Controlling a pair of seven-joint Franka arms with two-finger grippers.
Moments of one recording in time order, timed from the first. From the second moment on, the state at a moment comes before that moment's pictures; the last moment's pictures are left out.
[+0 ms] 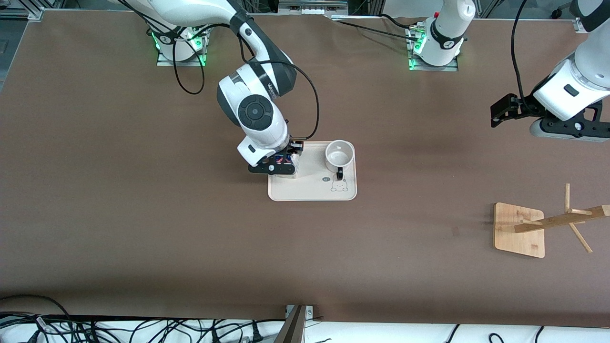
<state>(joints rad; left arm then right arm) -0.06 0.03 -0.04 -1.61 0.01 1.60 -0.02 0.69 0.61 -0.02 -1.43 0.16 1.97 0.65</state>
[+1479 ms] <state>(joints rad) -0.06 0.03 -0.04 -1.61 0.01 1.59 -0.02 0.68 0.28 -0.40 -1.41 0.16 1.55 0.31</state>
